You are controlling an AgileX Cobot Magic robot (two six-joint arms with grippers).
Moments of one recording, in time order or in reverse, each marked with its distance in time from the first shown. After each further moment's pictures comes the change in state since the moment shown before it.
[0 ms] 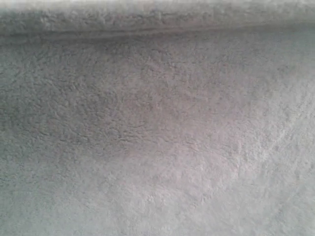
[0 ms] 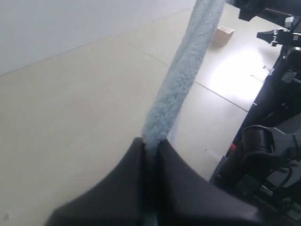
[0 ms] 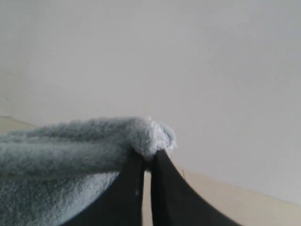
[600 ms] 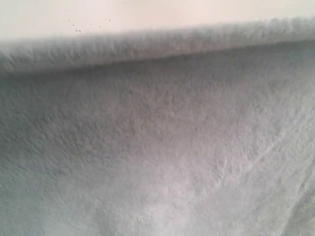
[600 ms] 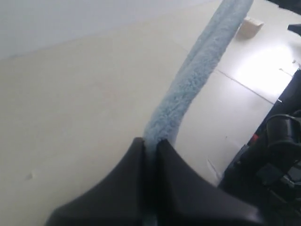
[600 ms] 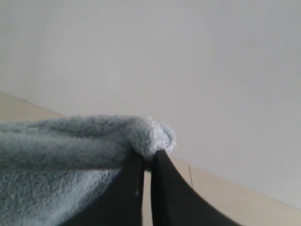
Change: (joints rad) left arm 0.000 -0.083 0.067 0.129 0.002 -0.100; right arm 0.028 -0.031 -0.012 0.088 0.067 -0.129
